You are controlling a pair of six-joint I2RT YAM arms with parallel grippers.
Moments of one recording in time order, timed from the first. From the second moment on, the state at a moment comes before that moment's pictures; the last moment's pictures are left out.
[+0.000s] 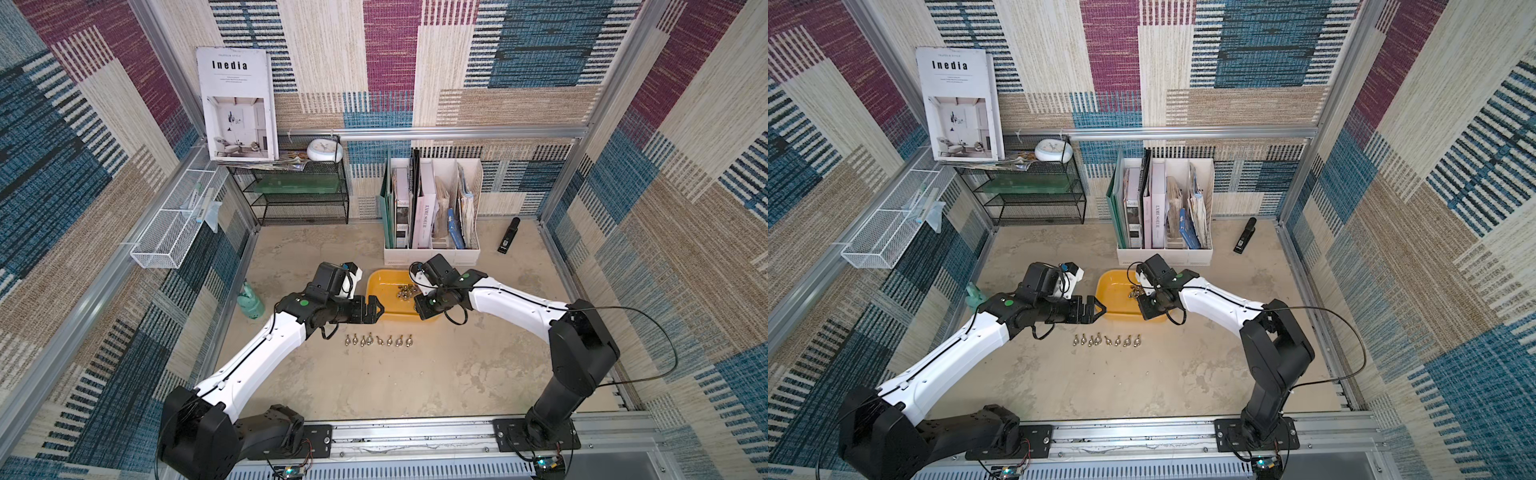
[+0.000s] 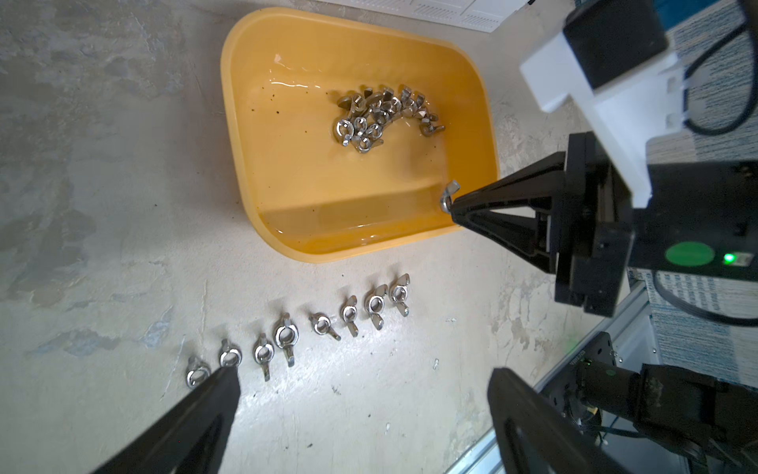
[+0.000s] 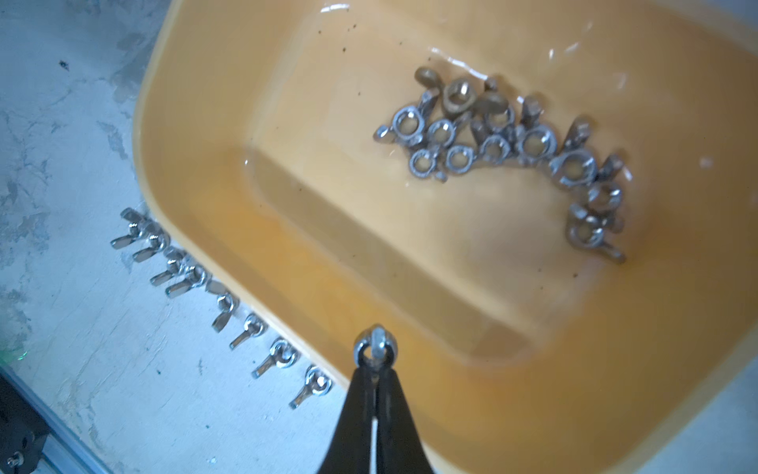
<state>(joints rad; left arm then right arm) -0.43 1.22 0.96 -0.63 0.34 -0.39 0.72 1.69 1.20 -0.61 -0.12 0.26</state>
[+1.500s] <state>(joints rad) -0.43 1.05 0.88 -0.71 0.42 -0.39 0.88 1.61 0.99 -0.50 0.00 0.50</state>
